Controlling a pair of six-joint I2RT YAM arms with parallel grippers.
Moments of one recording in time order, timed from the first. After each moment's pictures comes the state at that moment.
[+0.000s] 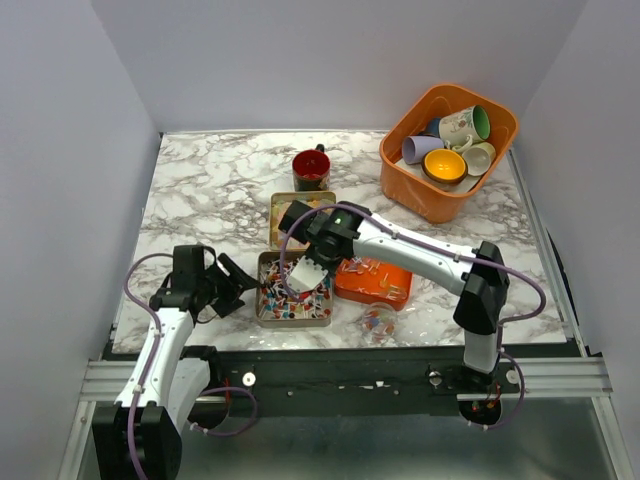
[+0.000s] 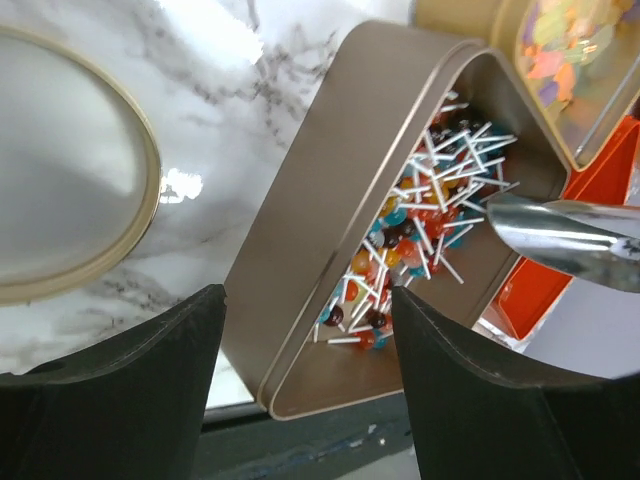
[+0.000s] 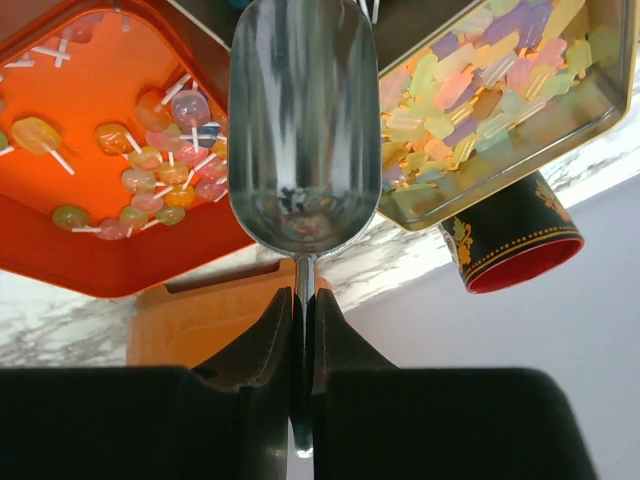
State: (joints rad) left arm 0.01 0.80 0.45 -0.59 0.37 -0.82; right arm 1.05 1.90 1.80 -1.20 0.29 -1.54
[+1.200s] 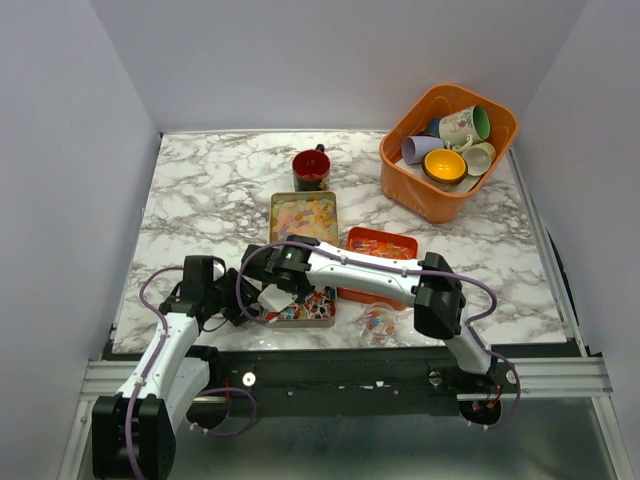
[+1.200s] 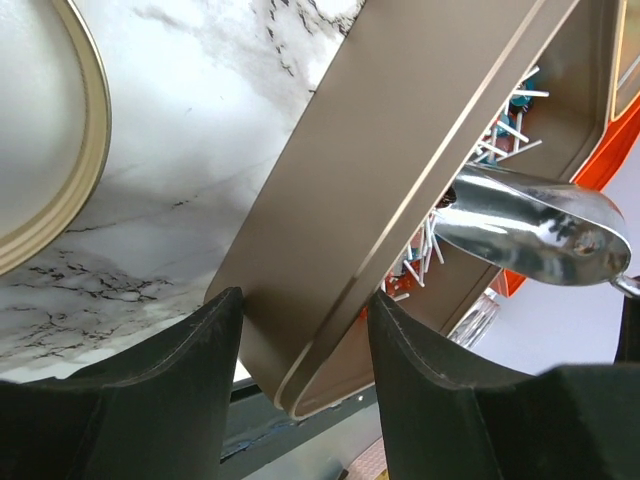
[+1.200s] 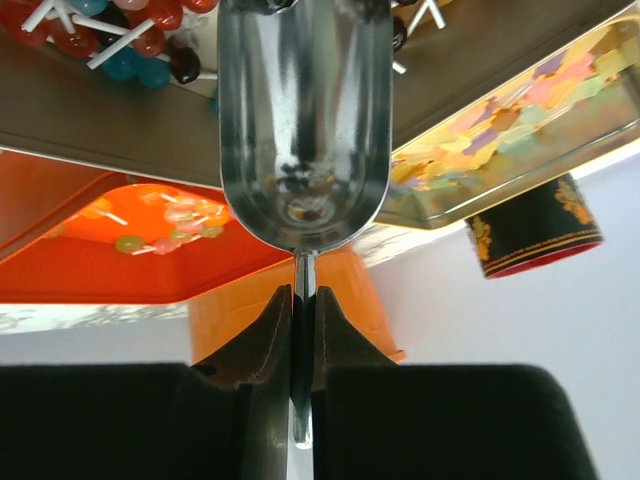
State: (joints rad) left arm -0.05 0.81 0.32 -0.49 0.49 -0.95; right arm 1.25 2.15 1.98 -1.31 0.48 -1.16
